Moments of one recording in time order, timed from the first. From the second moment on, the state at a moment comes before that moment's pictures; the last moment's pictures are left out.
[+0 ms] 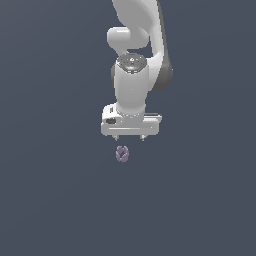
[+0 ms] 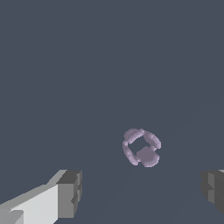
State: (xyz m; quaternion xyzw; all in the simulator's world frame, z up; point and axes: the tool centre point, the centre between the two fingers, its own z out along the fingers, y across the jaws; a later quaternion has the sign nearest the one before) arm 0.020 0.006 0.186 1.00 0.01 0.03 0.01
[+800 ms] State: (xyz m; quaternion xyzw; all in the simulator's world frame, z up) arm 0.018 0.021 0.189 1.00 0.03 0.02 0.01
